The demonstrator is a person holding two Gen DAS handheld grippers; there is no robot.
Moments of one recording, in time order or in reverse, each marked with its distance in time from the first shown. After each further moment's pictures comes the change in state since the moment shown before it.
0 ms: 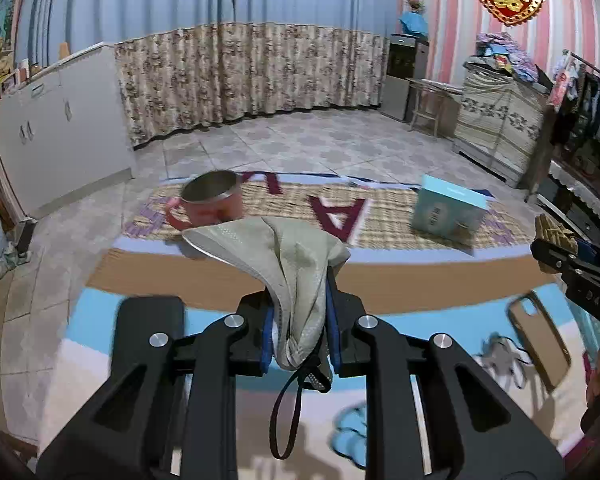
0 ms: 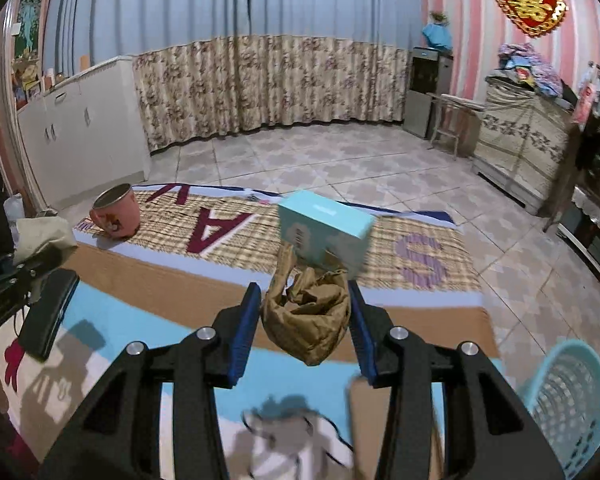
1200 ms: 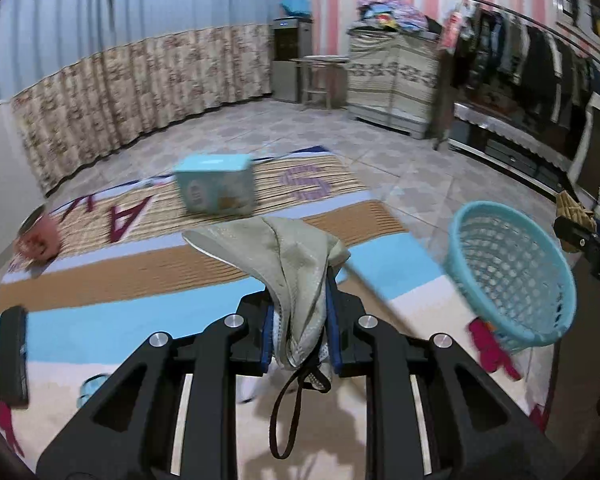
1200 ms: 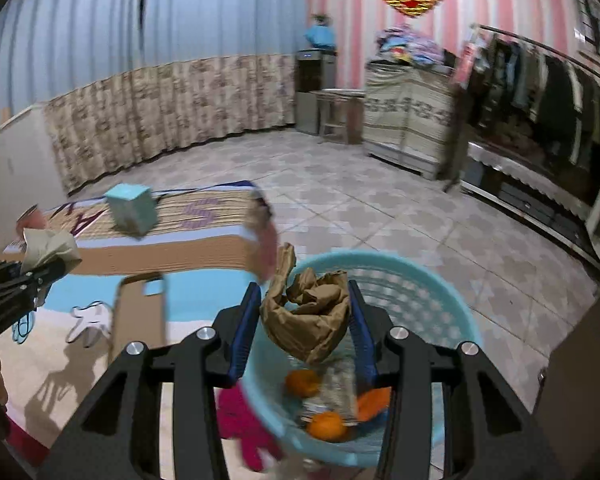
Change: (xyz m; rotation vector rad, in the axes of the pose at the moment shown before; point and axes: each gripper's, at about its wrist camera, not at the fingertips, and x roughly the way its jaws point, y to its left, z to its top) left arm -0.028 -0.246 -0.045 0.263 0.019 -0.262; right arm -0.122 -0.230 -0.101 0.218 -0.057 -0.298
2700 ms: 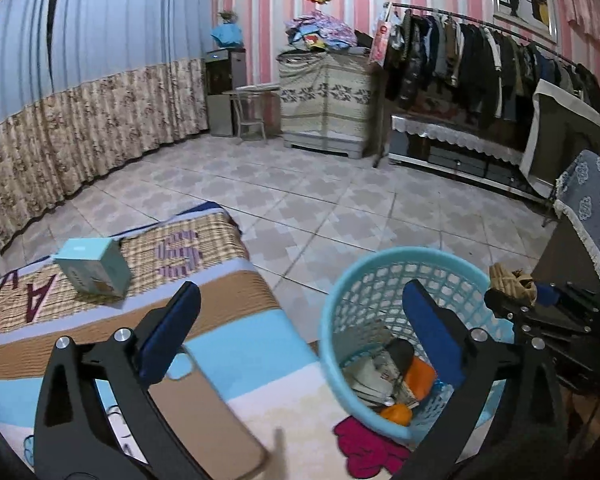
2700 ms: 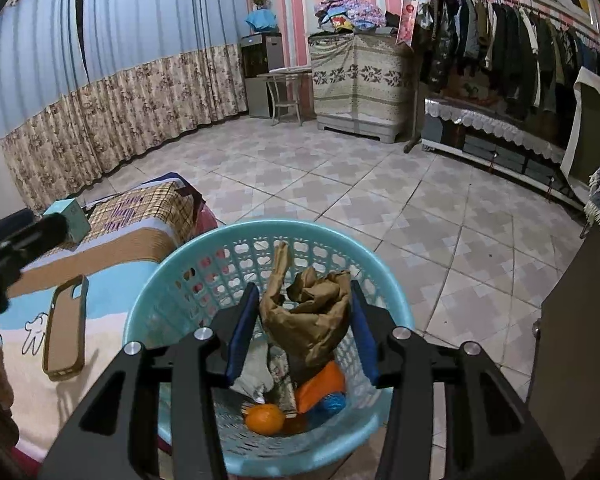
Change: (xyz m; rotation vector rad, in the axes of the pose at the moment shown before) left arm 0.024 -0.118 0.047 0.113 -0.111 -0.144; right arm 0.045 -0.078 -0.027 0.150 0.069 -0.053
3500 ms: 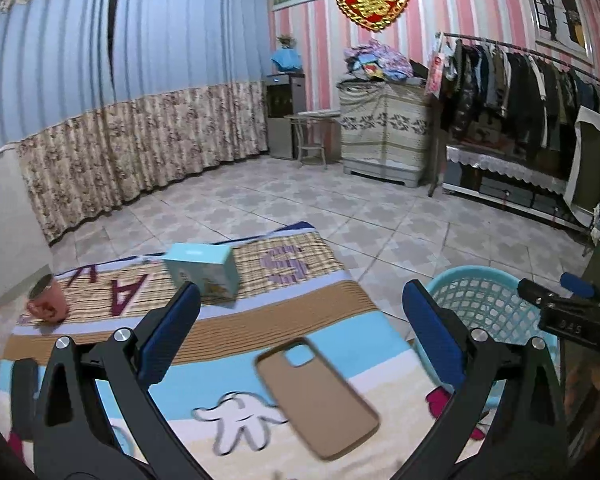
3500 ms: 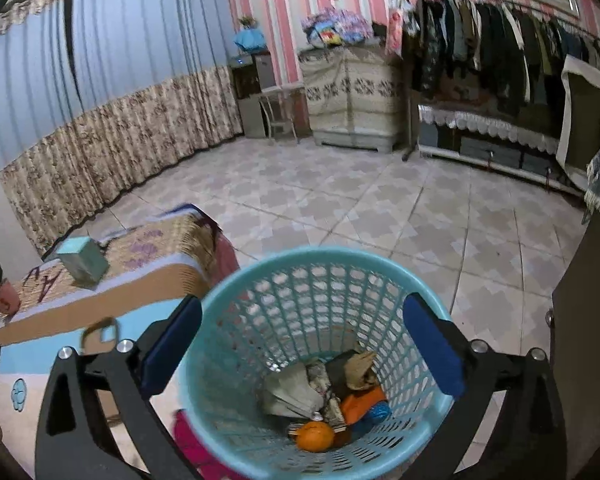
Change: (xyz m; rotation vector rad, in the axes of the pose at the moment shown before) left arm -0.086 0.083 -0.012 -0.065 -0.101 0.194; right arm -0.036 0.059 0.014 0.053 -0.095 0.007
